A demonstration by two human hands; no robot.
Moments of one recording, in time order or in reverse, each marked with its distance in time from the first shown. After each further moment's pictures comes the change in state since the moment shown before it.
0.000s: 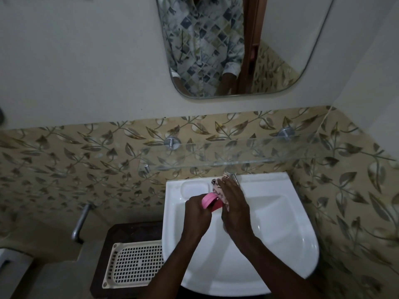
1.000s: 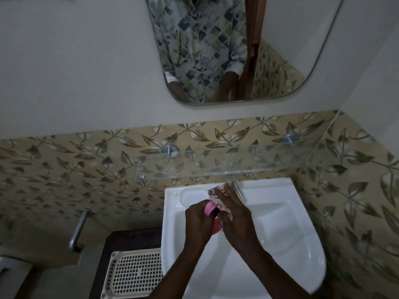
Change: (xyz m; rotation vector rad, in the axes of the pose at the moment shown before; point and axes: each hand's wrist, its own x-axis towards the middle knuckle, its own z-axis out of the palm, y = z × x) left_hand 0.019 -0.008 0.014 -0.155 0.065 0.006; right_hand 0.017 -0.012 -0.015 0.067 -0.263 0.102
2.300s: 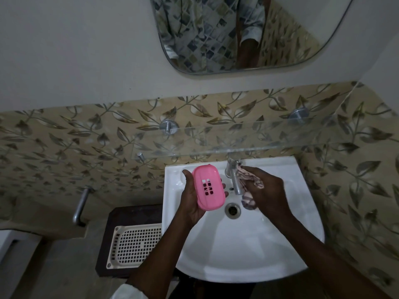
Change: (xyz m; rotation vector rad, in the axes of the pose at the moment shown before) left_hand 0.028 -0.042 -0.007 -1.092 -0.339 -0.746; right_hand 0.015 0.052 -0.041 0.450 0.075 0.506
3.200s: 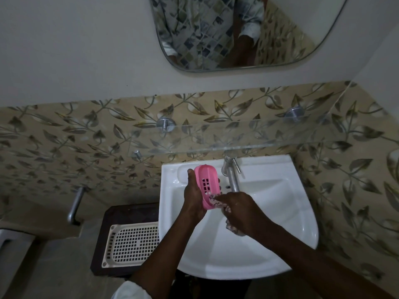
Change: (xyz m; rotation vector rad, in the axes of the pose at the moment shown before) left_hand 0.001 -0.008 0.025 0.141 0.360 0.064; right_hand -0.034 -0.003 0.028 -0.724 -0.494 -0.314
